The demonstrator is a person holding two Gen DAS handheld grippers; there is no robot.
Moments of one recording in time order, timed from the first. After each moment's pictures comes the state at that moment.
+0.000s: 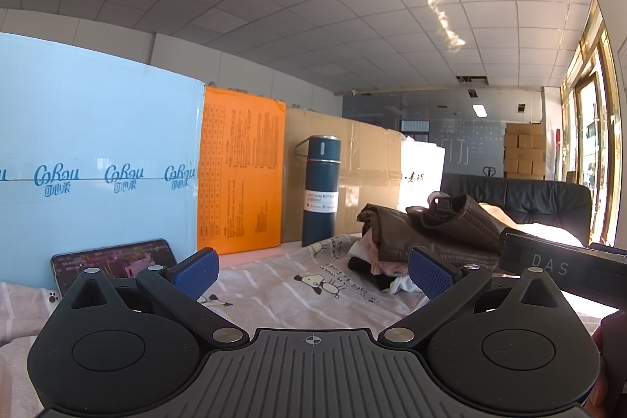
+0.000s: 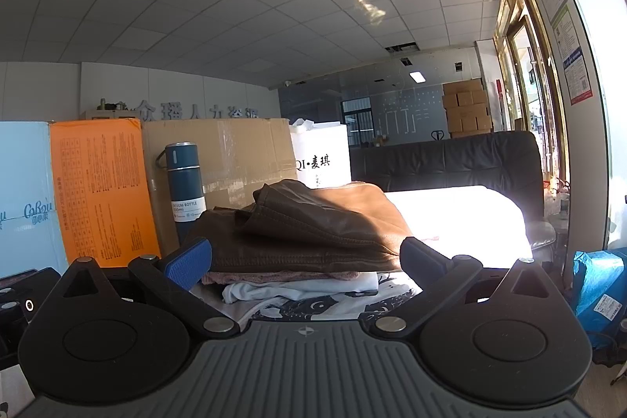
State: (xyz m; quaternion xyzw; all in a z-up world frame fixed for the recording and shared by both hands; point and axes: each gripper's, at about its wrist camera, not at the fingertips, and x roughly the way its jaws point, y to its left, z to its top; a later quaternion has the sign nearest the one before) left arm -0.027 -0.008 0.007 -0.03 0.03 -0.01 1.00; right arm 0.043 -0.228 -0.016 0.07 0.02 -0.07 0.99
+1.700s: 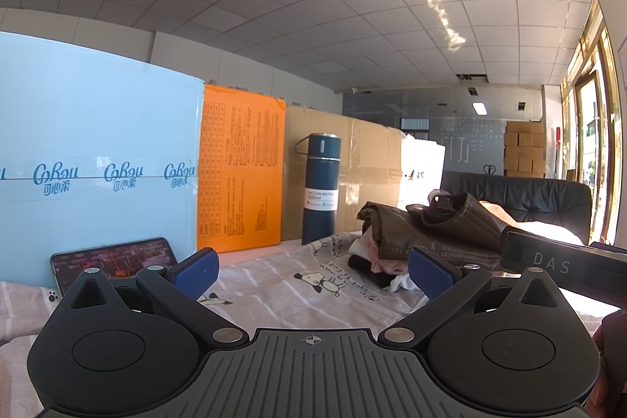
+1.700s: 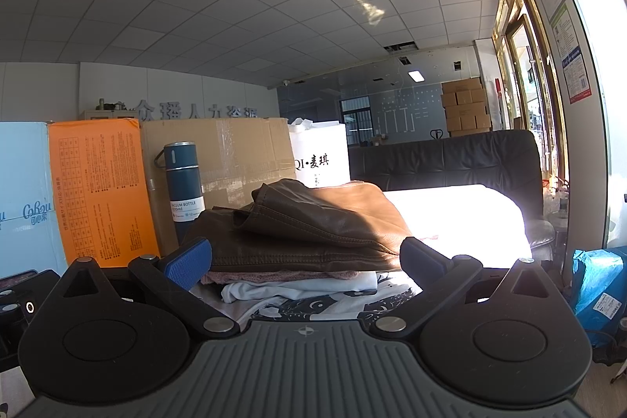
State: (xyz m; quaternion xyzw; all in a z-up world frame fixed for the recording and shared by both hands) left arm -0.027 -0.009 0.009 -0.03 0.04 -0.01 1.00; right arm 0.042 -0.229 -0.016 0.07 0.02 -0.07 0.99
